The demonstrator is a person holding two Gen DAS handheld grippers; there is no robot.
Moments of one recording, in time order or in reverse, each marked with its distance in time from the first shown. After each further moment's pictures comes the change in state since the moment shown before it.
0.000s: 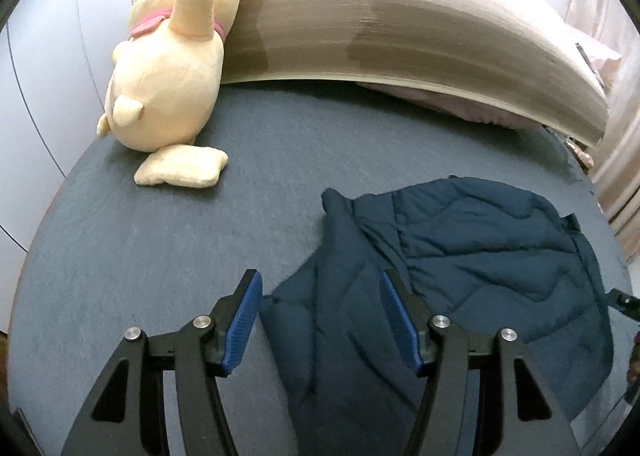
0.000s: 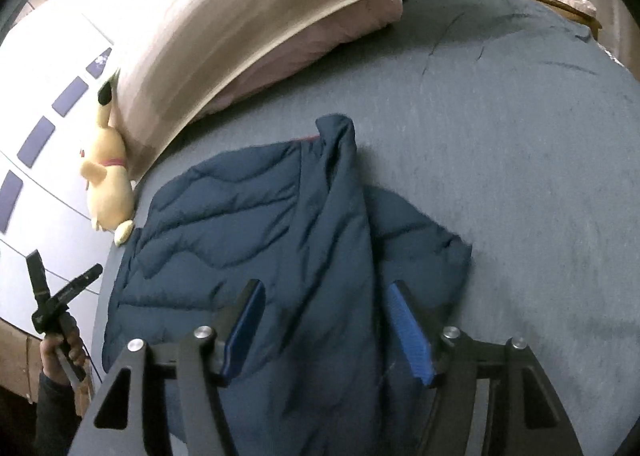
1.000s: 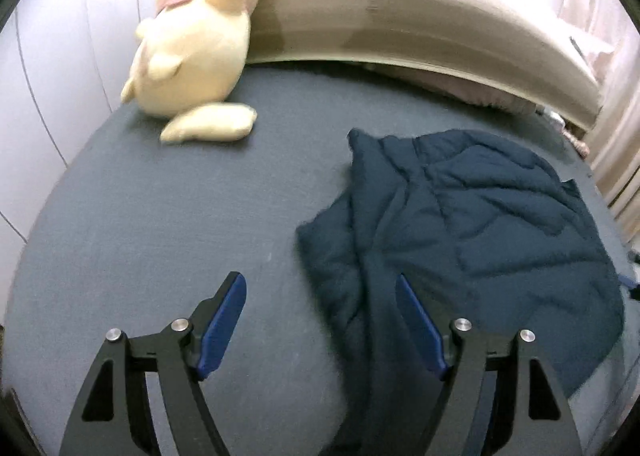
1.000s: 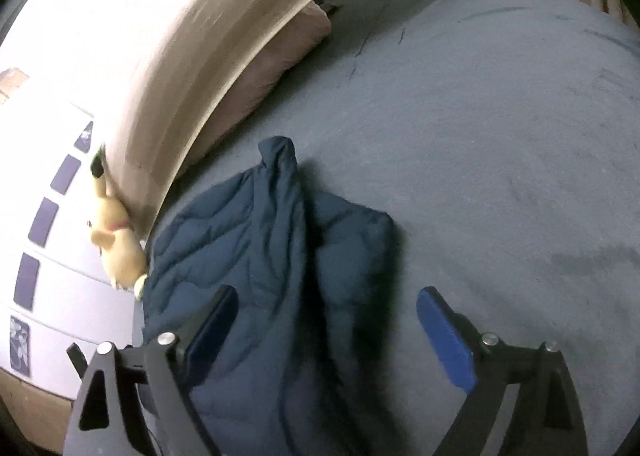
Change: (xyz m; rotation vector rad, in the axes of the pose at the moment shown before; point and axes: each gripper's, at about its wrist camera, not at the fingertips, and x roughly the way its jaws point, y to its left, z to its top) left arm -0.029 0.041 -0.069 -0.010 -0.004 -0.022; right arm -0.024 -0.070 -0.033 0.244 -0.068 0.078
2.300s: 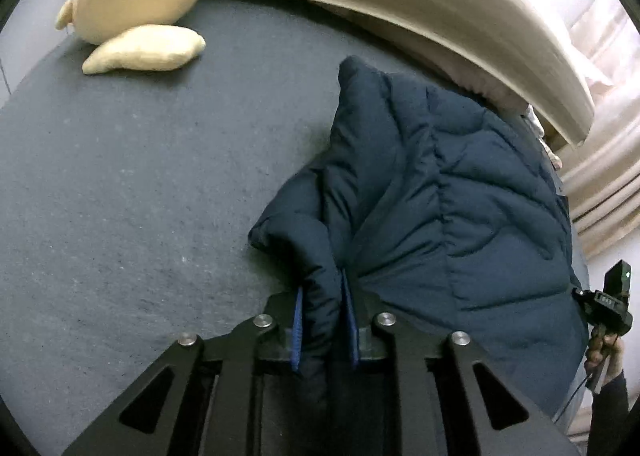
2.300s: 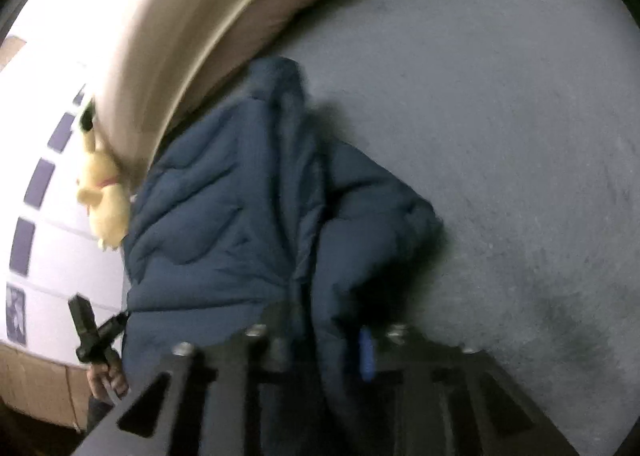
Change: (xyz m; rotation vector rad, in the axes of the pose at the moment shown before) left arm 0.059 -0.020 0.025 -0.110 0.145 -0.179; right arm 0.071 0.019 0.005 -0.052 0.136 0.007
